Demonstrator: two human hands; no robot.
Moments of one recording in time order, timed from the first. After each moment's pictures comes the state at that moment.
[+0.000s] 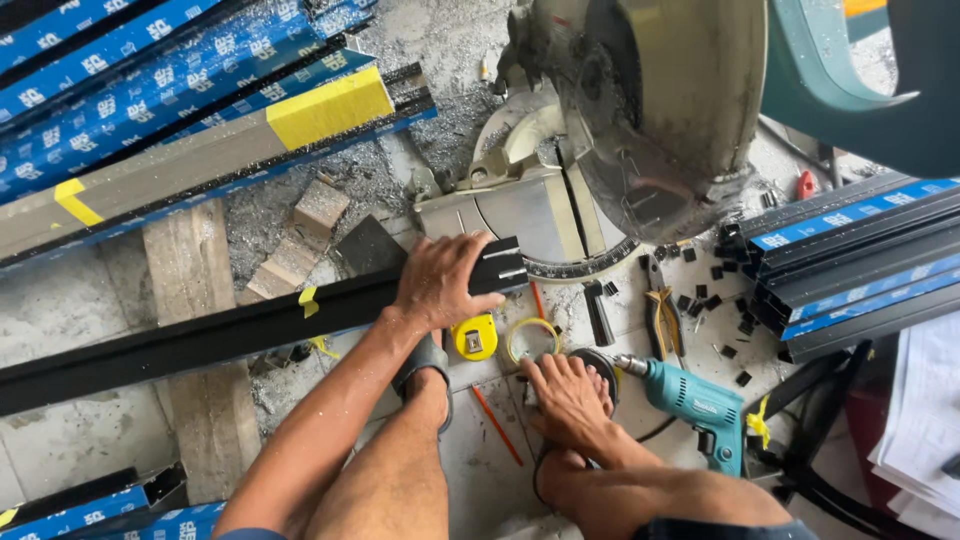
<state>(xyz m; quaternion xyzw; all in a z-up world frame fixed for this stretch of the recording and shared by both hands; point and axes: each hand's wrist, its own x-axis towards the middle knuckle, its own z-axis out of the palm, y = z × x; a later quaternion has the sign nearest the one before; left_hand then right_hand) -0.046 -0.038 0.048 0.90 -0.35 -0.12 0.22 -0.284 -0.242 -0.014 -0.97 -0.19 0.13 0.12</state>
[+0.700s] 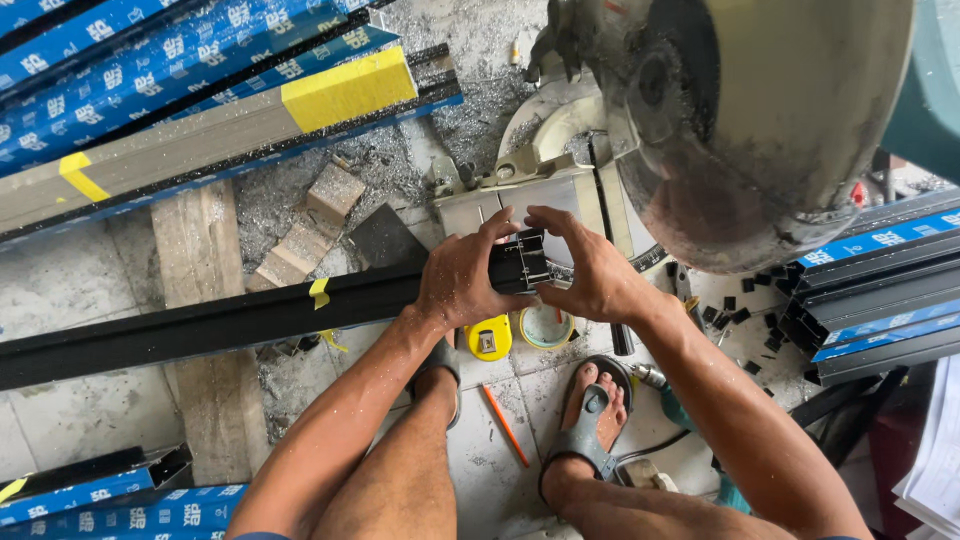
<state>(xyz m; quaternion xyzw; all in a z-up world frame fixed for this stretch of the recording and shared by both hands) -0.048 -0.049 0.048 0.89 -0.28 -0.10 0.36 -0.071 -0.278 0.096 -0.82 -0.17 0.06 0.54</state>
